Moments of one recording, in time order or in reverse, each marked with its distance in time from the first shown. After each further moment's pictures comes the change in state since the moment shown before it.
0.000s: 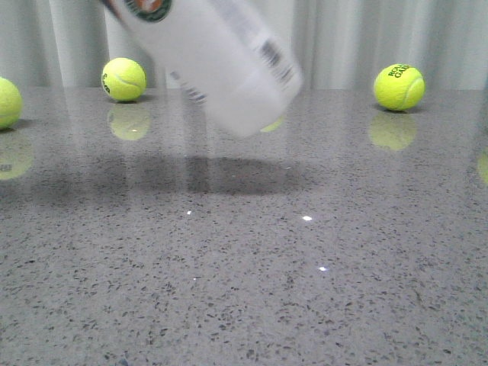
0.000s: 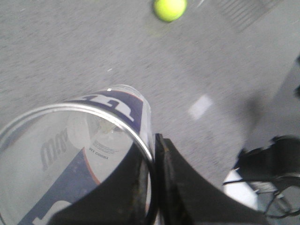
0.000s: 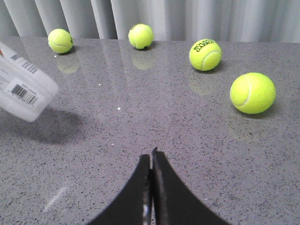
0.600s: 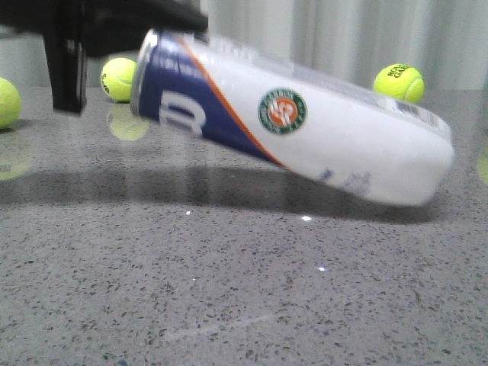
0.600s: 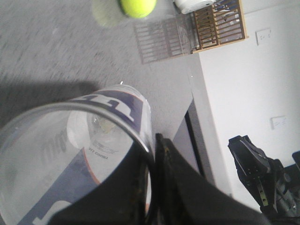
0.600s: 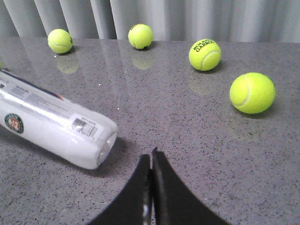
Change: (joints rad) left arm 0.047 0.216 0.457 -0.776 -0.043 0.390; right arm 0.000 0.000 0.000 0.000 0.000 0.000
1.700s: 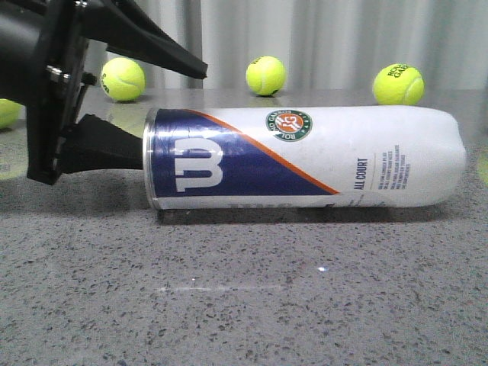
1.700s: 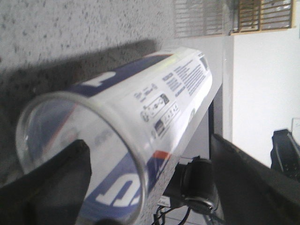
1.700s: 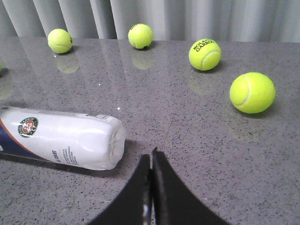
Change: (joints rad) left arm 0.006 0.095 0.086 0.081 -0.005 -0.066; right arm 0.000 0.000 0.000 0.002 0.000 0.000
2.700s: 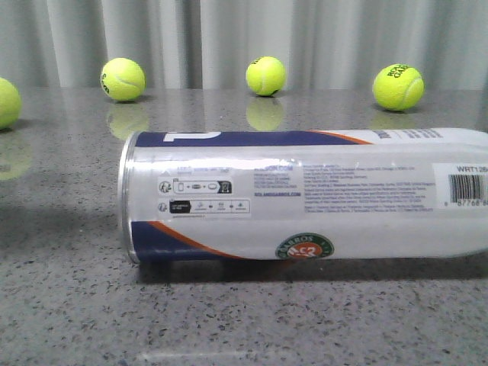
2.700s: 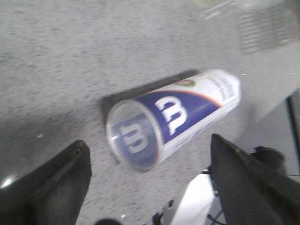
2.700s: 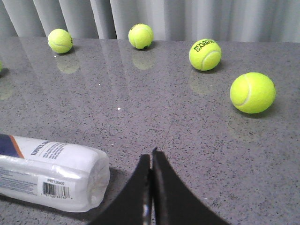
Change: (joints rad) left arm 0.201 -0.497 0.002 0.449 0.039 -0.285; right arm 0.000 0.000 0.000 0.000 0.000 0.000
